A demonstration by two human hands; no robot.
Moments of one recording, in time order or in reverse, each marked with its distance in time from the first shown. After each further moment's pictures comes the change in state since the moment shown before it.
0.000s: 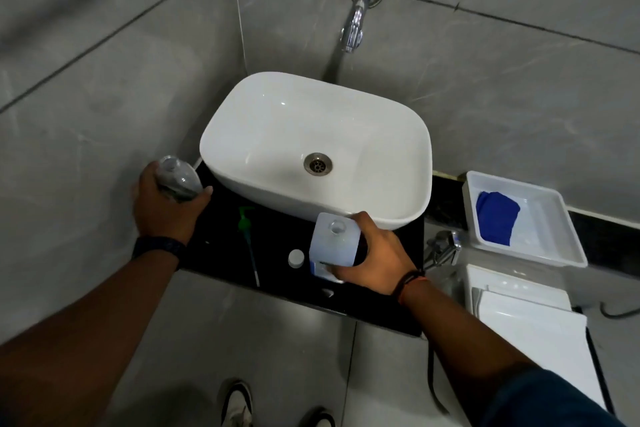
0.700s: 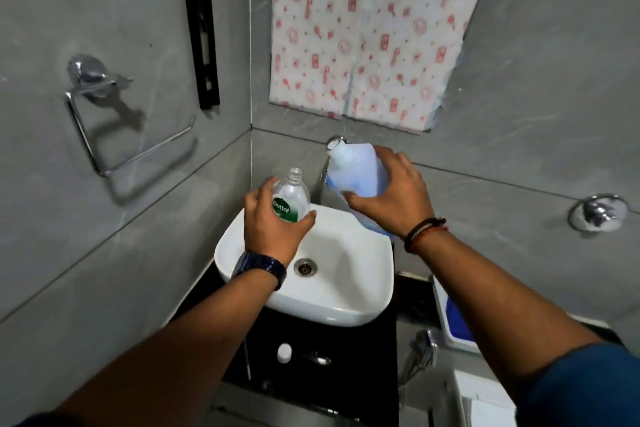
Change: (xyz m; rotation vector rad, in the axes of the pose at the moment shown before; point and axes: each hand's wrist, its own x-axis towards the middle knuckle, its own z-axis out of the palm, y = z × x) left_hand -0.044 0.261 0.007 -0.163 -0.068 0.272; right_hand 0.035 -0.191 -0.197 -0.200 0.605 -0.254
